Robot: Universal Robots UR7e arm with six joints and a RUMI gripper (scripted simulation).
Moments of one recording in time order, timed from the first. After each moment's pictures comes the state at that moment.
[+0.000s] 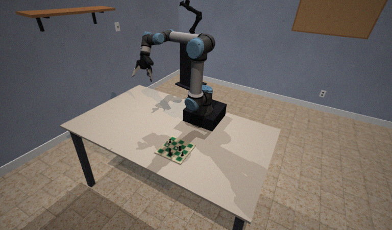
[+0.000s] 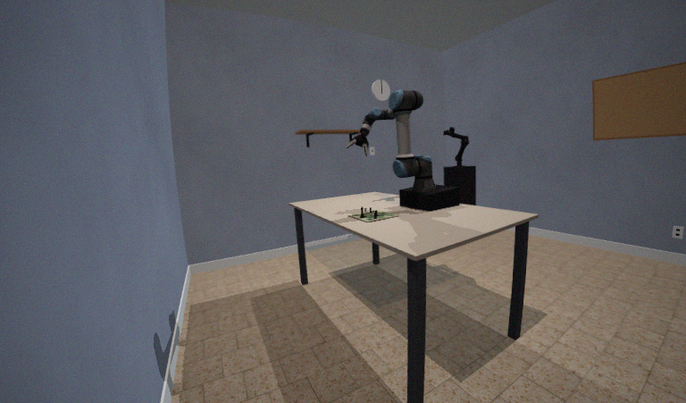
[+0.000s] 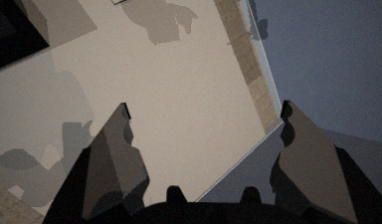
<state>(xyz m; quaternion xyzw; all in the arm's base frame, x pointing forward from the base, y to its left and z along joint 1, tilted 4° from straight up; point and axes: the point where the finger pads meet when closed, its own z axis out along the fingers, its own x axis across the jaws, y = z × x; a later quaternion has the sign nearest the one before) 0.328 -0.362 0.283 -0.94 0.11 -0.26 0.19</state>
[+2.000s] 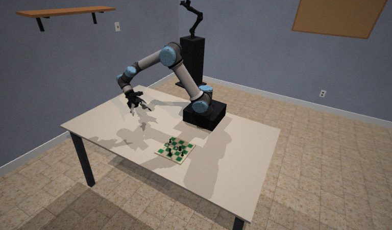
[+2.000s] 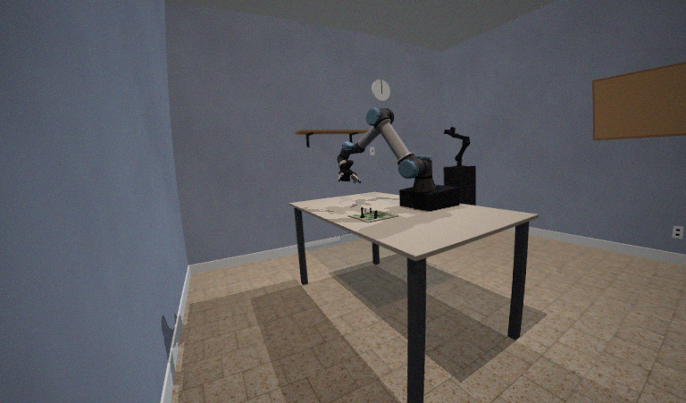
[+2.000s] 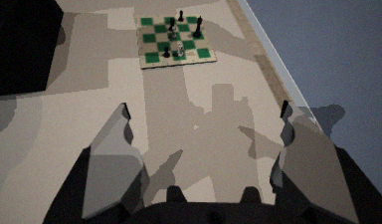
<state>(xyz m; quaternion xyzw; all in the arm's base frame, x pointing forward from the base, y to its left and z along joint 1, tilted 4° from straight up) 0.440 -0.243 0.088 -0.87 -0.04 -0.11 0.48</state>
